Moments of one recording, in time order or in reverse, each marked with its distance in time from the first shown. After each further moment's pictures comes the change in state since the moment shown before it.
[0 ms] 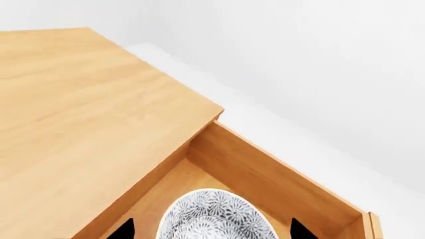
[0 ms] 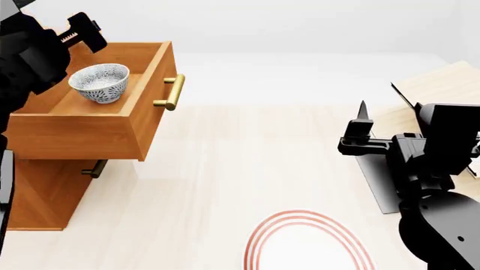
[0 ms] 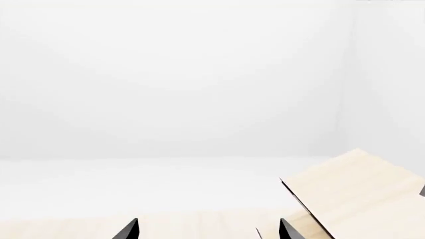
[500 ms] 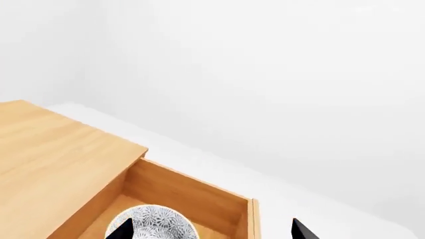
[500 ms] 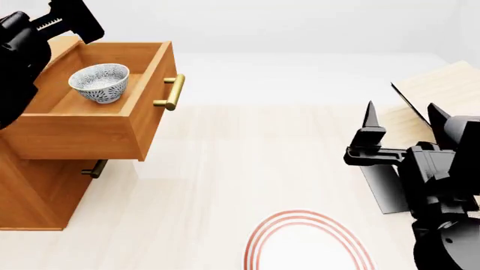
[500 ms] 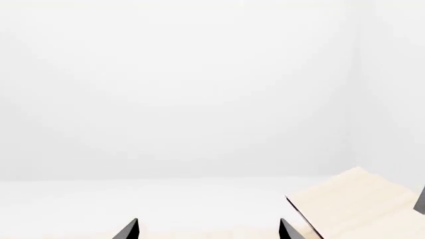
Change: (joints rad) left arm 0.307 -0.249 -0.175 0.923 -0.328 -0.133 -0.240; right arm -0.095 0.026 0.094 -0.196 0.093 0.017 0.043
